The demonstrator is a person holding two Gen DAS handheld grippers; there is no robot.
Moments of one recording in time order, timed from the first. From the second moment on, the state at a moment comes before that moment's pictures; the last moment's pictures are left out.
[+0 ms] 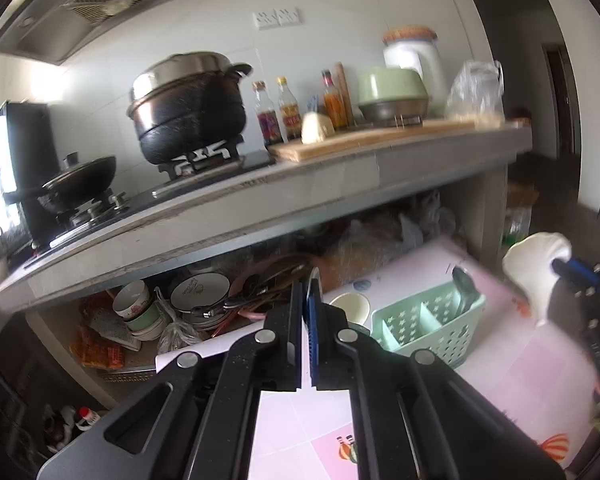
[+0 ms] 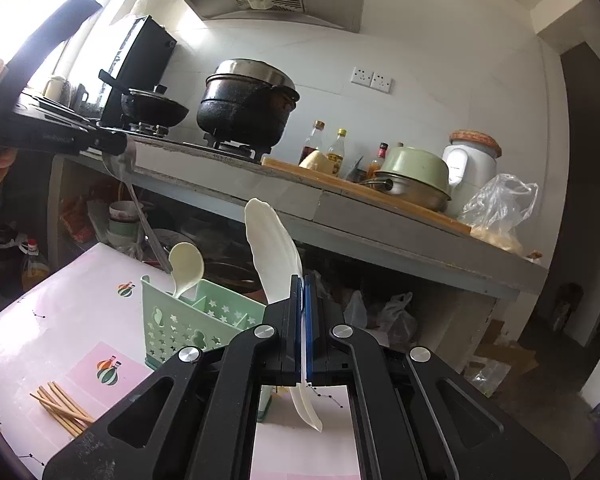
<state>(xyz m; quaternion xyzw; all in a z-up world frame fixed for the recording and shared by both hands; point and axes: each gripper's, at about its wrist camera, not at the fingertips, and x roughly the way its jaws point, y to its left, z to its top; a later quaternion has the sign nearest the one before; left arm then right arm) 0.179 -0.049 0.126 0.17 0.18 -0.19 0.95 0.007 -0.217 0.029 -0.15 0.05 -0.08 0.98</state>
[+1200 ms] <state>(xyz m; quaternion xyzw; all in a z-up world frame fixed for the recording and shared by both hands) 0.219 -0.047 0.057 0.03 0.26 -0.25 0.93 0.053 -0.276 0.062 0.09 0.08 0.03 0.99</state>
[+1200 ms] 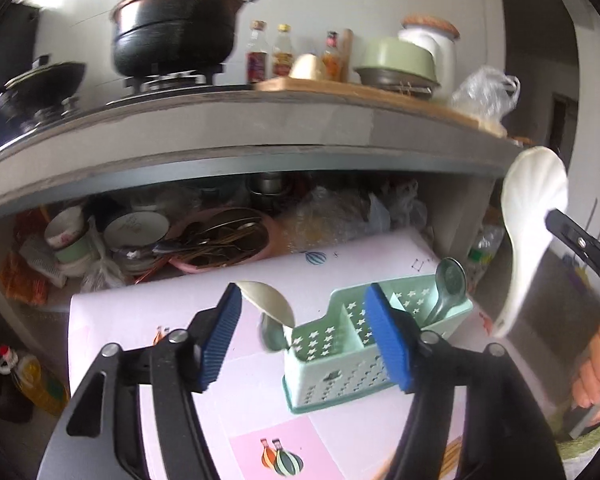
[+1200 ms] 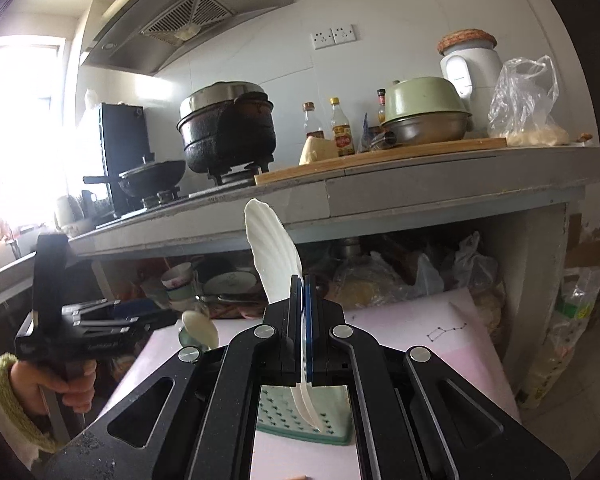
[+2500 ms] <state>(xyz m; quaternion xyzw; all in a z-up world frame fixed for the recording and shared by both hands) 0.089 0.028 -0.041 -0.02 0.32 -0.22 0.92 0.064 -0.230 0.026 -0.06 0.11 -0.02 0.99</state>
